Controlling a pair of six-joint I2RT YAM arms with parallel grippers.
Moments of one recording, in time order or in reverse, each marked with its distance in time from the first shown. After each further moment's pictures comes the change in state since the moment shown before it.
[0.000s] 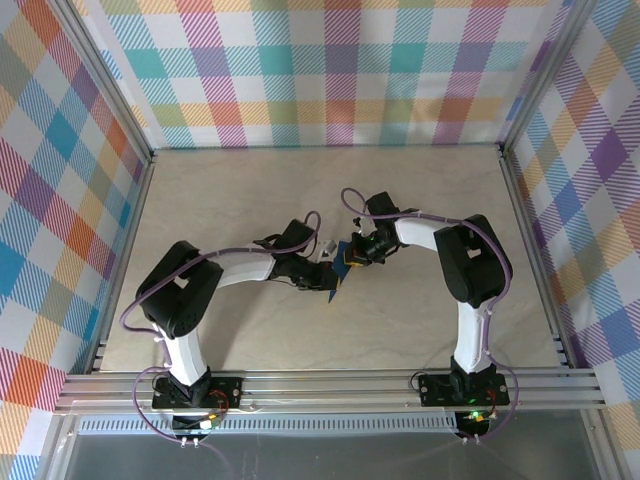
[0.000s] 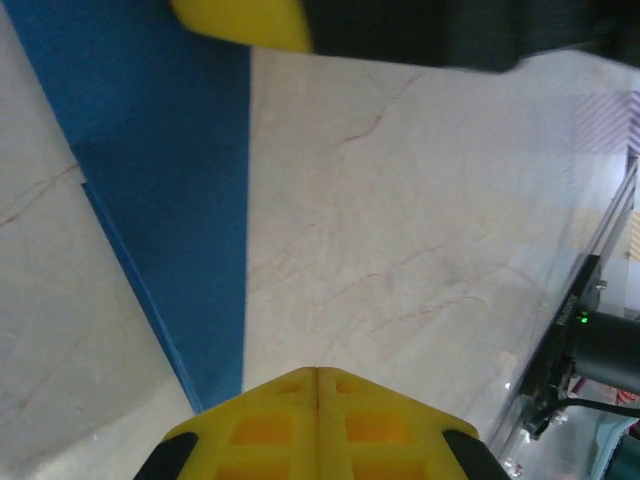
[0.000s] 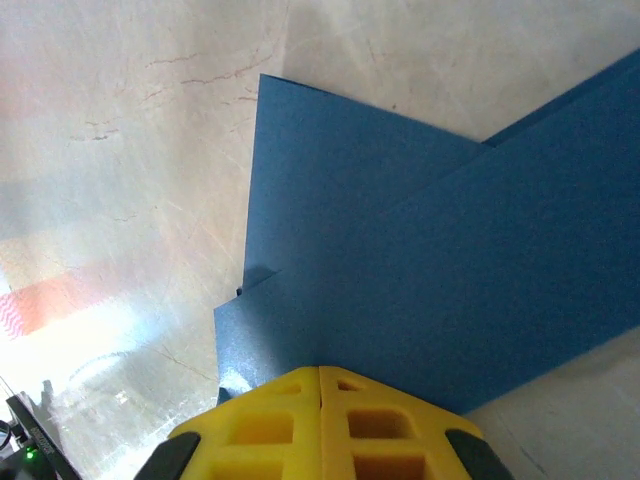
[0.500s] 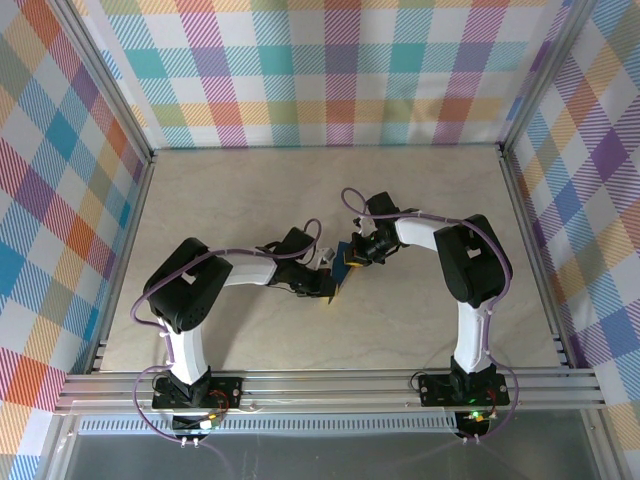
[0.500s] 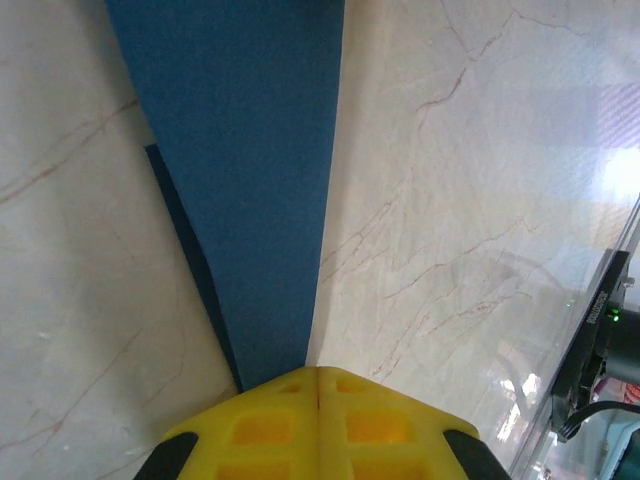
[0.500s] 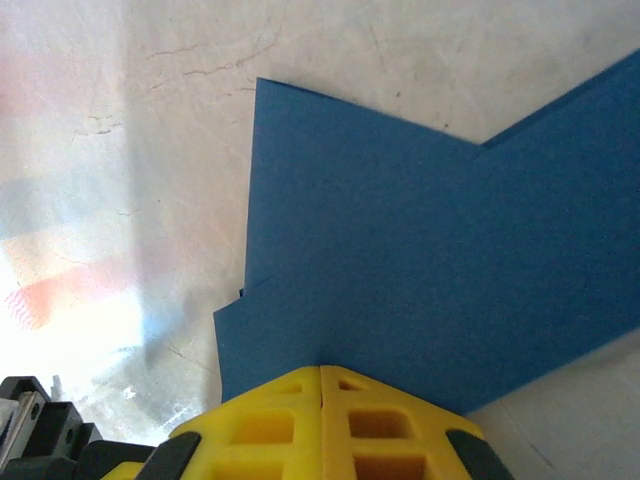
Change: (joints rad) left arm 0.001 0.035 -0.072 0.094 0.009 -0.007; right arm -0.009 -0.003 0.008 -0.010 -0.024 0.008
